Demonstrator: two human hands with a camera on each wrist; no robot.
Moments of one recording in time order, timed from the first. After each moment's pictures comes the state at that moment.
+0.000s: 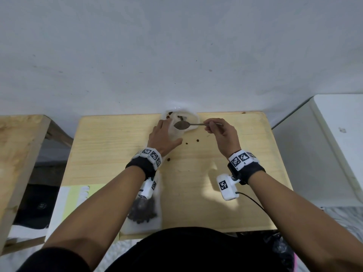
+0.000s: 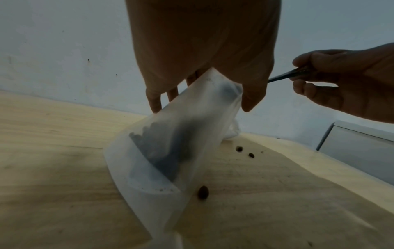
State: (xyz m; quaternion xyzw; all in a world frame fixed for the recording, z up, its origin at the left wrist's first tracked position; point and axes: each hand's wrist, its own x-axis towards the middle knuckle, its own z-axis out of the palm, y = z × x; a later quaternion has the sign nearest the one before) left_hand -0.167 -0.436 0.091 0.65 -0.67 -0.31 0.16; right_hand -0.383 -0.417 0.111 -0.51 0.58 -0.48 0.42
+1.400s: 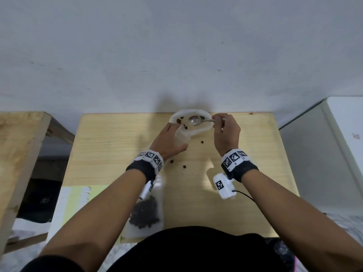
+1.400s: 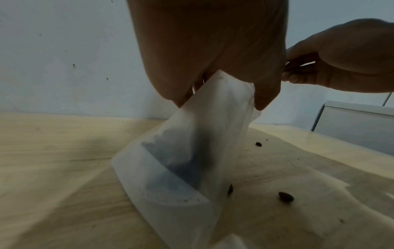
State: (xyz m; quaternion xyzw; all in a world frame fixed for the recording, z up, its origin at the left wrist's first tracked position) left_hand -0.161 -0.444 0.075 0.59 -0.71 -0.34 0.15; right_hand -0.365 -0.448 0.097 -0.56 0.67 -0.44 0.21
